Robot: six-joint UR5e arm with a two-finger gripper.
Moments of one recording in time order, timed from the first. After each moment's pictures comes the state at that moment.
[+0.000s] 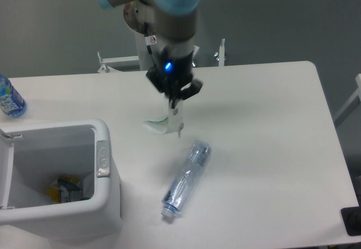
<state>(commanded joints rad) 2.58 -1.55 -1.56 -1.21 1.06 0.59</state>
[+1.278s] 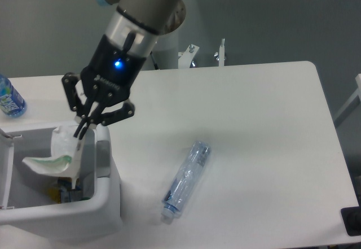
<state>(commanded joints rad) 2.28 -1.76 -1.45 -1.00 0.85 0.30</state>
